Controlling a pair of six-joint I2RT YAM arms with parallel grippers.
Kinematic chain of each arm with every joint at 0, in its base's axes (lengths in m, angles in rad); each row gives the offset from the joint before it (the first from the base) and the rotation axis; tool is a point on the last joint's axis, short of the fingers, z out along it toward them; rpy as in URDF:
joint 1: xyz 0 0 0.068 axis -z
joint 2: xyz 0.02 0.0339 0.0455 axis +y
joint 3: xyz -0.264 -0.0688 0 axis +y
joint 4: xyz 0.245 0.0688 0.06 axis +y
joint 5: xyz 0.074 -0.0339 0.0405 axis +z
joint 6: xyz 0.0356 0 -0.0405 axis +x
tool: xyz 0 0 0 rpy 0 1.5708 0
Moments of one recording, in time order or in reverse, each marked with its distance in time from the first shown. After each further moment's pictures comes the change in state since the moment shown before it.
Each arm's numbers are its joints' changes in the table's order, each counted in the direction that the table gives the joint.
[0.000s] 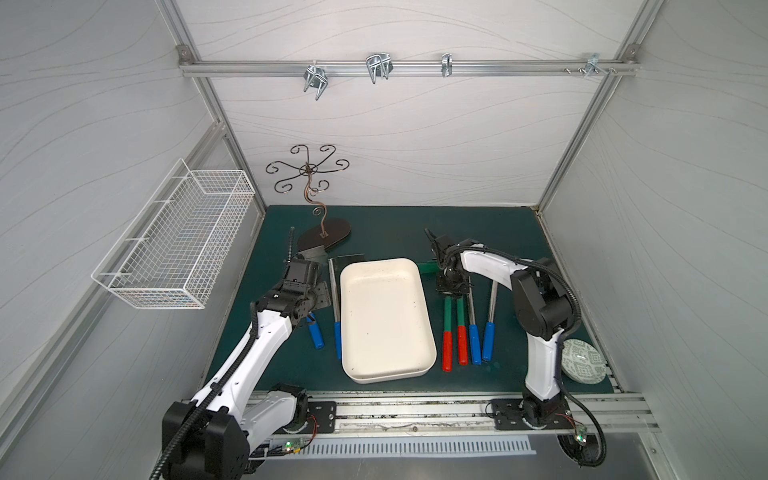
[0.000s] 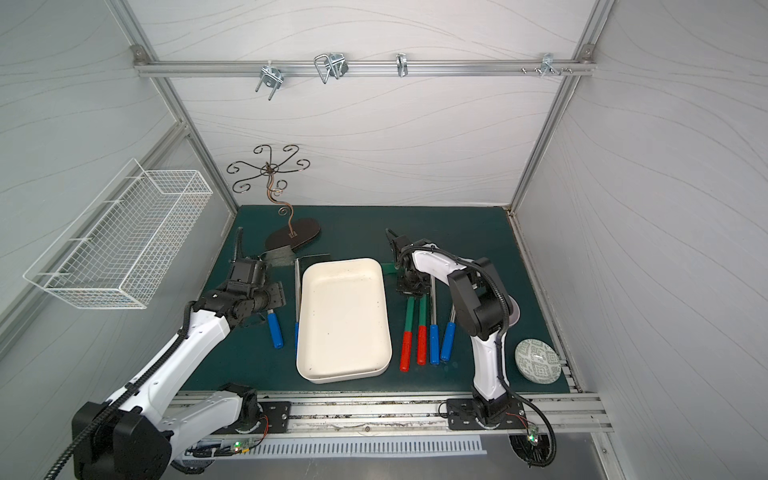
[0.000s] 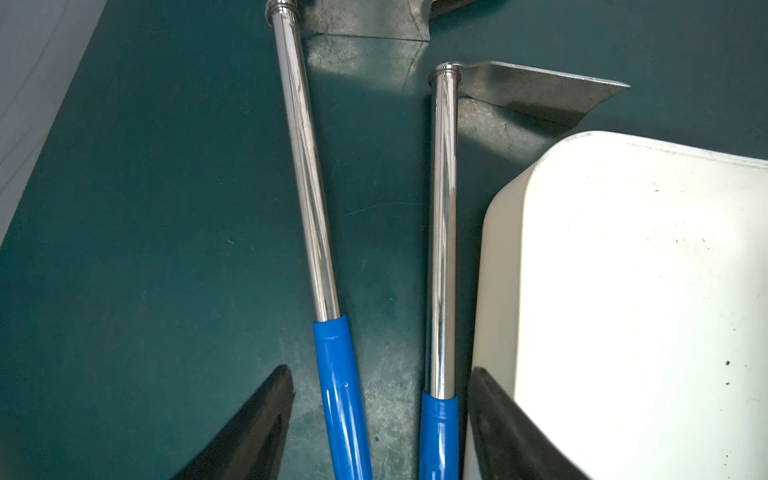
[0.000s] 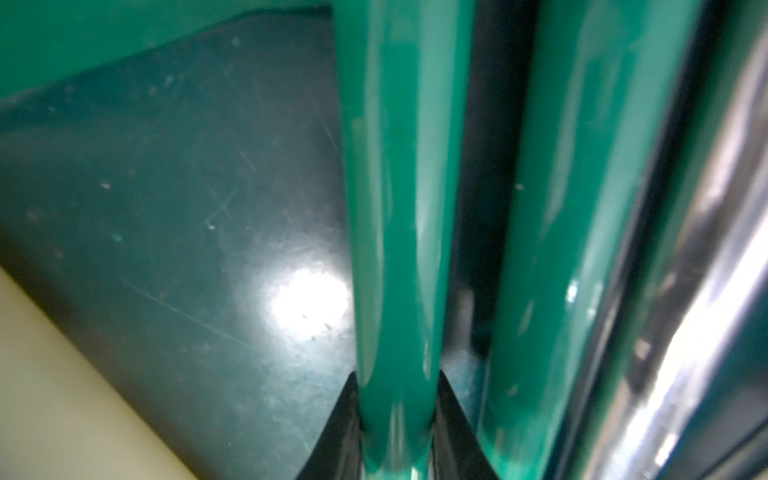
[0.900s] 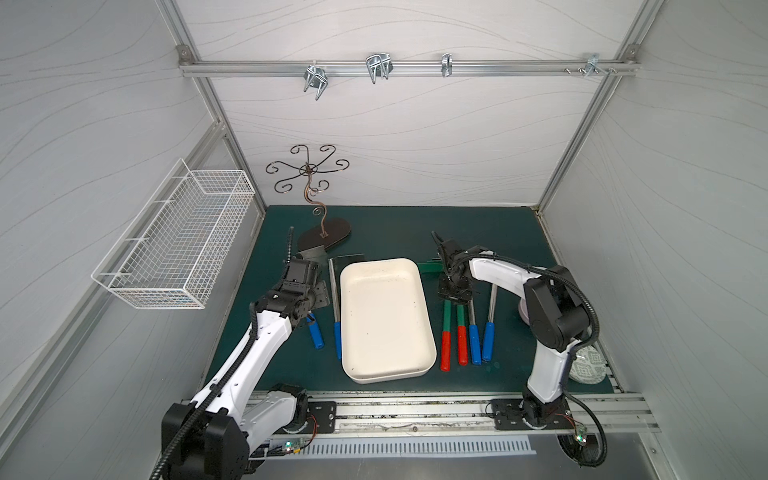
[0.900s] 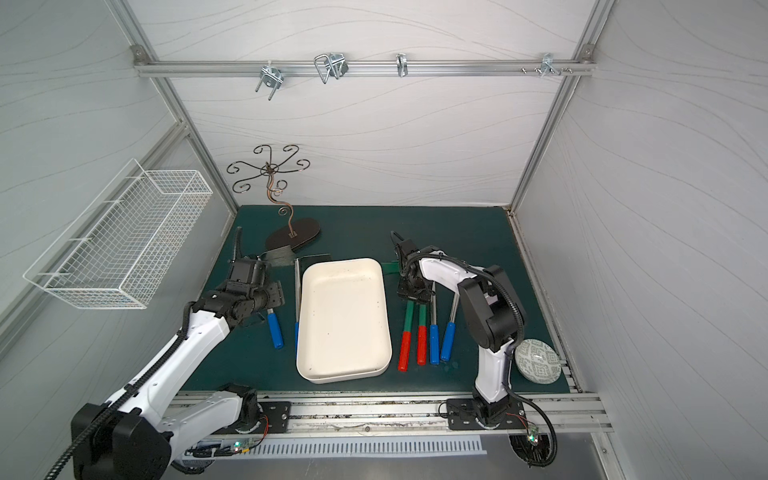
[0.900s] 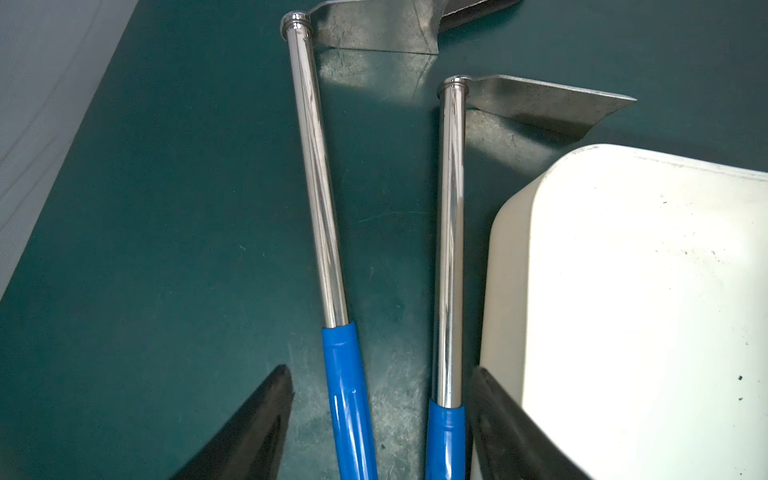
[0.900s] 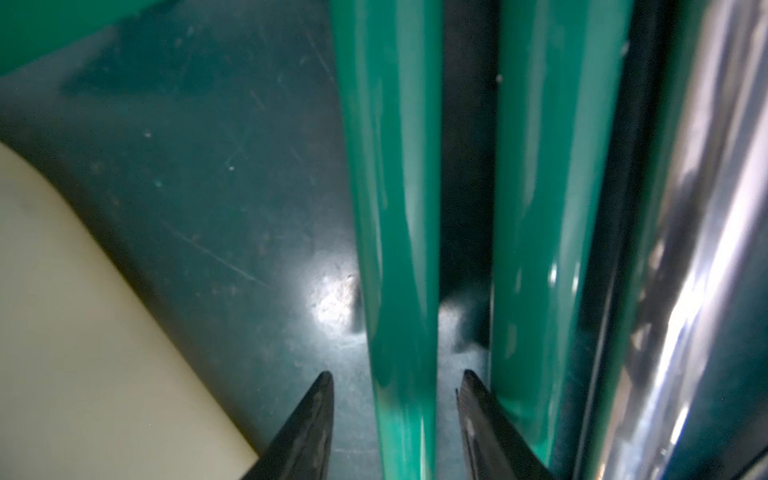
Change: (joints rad) left arm 0.000 -0.005 0.000 -0.007 0.027 0.000; right arm -0.001 -0.113 0.148 -0.115 0.071 0.089
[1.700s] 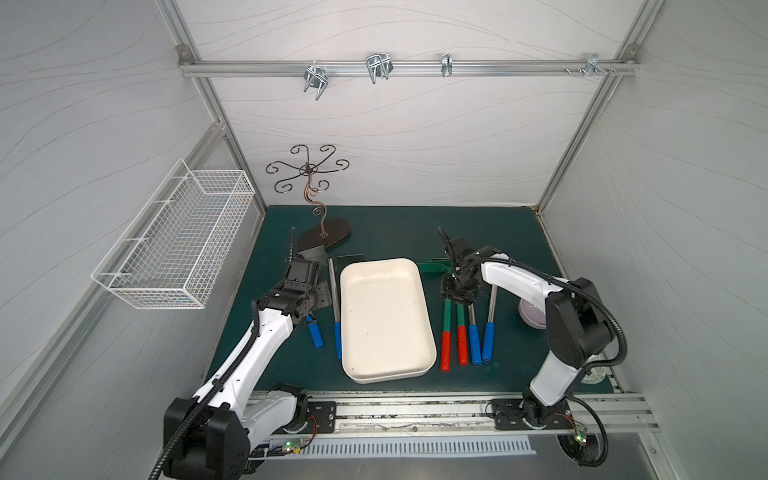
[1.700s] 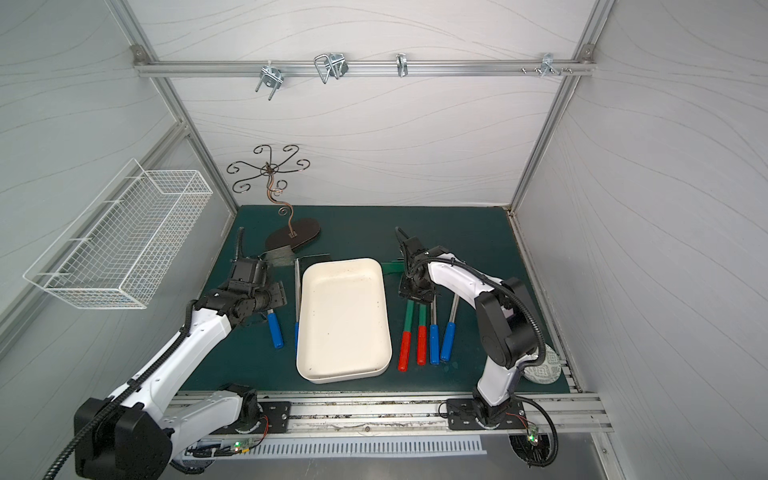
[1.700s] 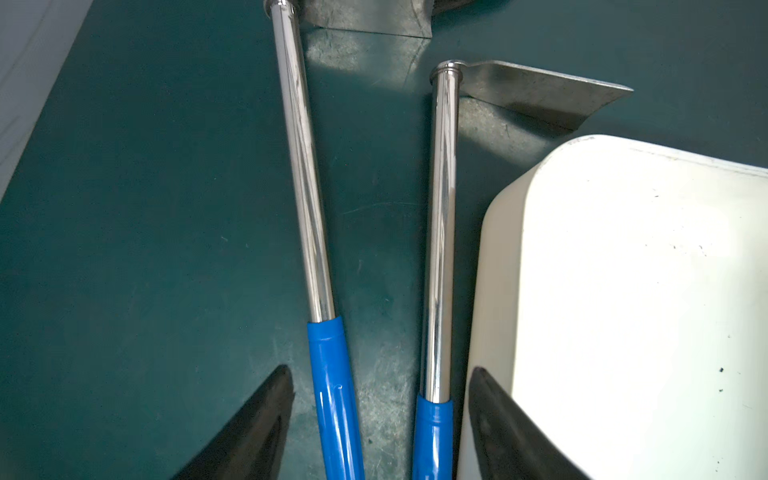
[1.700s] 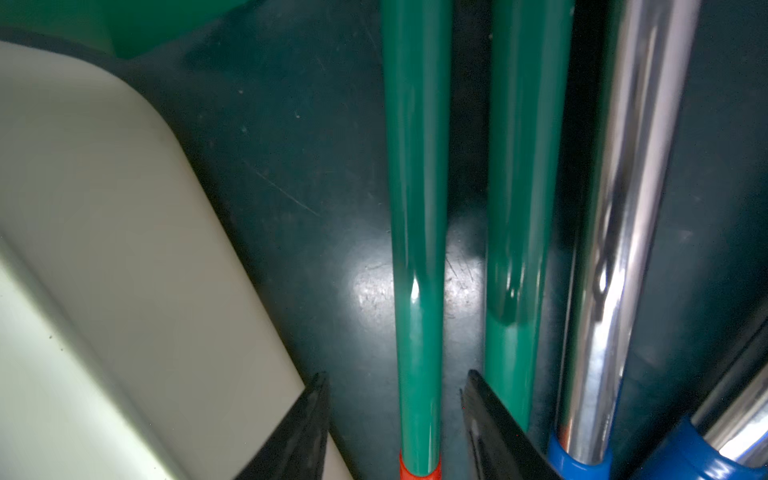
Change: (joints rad) left arm 0.000 0.019 0.000 -0.001 -0.023 -0.026; right arm 0.000 -0.149 0.058 0.016 0.061 0.010
